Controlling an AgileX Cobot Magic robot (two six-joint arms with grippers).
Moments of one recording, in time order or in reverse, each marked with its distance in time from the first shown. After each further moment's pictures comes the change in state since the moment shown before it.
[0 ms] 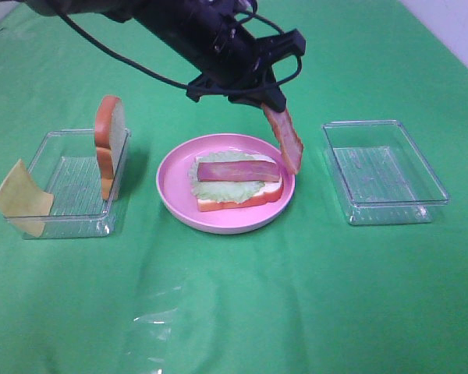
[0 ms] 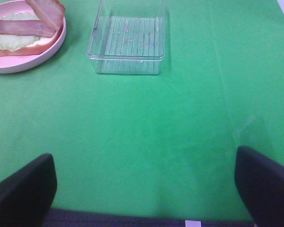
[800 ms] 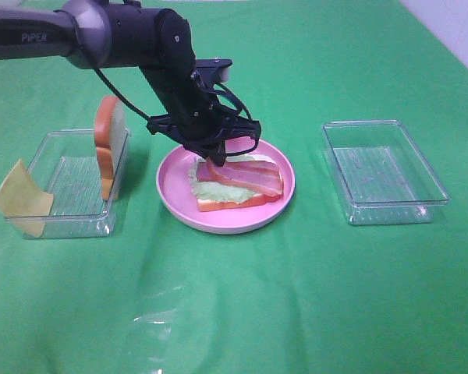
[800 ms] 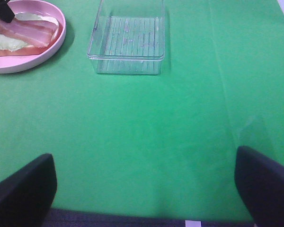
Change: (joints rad) left arm 0.001 0.124 0.000 0.508 0.005 -0.231; right arm 0.000 0.000 0.000 0.000 0.000 0.000
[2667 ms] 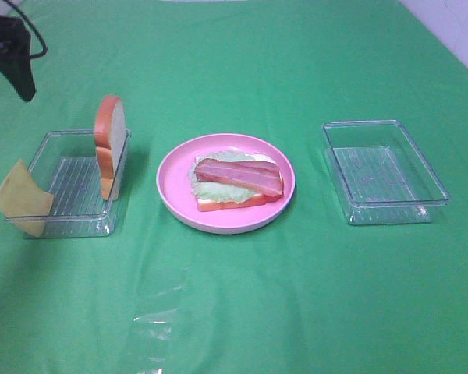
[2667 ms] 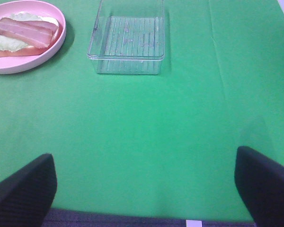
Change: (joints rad) left arm 0.478 -0.501 0.242 0.104 0.434 0.111; right arm 0.000 0.000 0.000 0.000 0.000 0.008
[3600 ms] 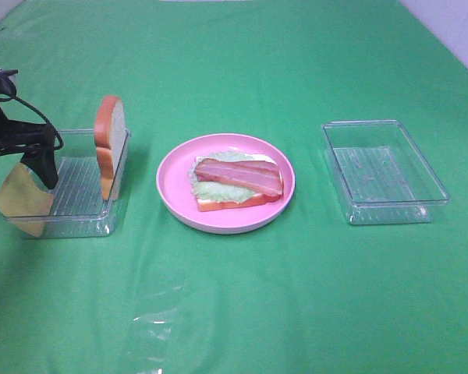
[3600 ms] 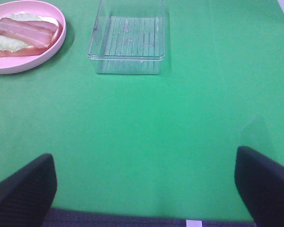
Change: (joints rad) left arm 0.030 0.106 0.326 -0.069 -0.311 0.040; right arm 0.000 0.000 0.000 0.000 0.000 0.000
